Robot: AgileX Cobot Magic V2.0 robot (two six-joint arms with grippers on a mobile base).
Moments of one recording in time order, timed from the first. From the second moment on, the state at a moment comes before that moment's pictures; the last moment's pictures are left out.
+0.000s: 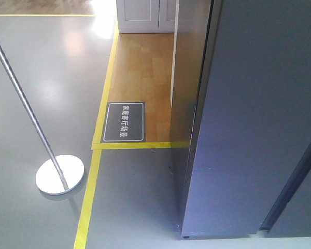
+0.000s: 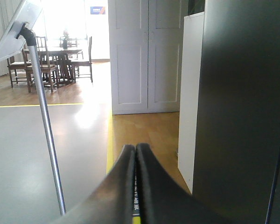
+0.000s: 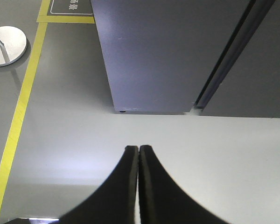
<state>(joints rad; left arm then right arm) -0.06 -0.01 0.02 -0.04 0.02 -0.03 -0.14 0.37 -0.60 0.15 1.12 -0.19</state>
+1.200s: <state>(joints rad) -0.01 -0.01 0.02 -0.04 0.02 -0.04 -0.14 0.37 -0.60 0.15 1.12 -0.19</state>
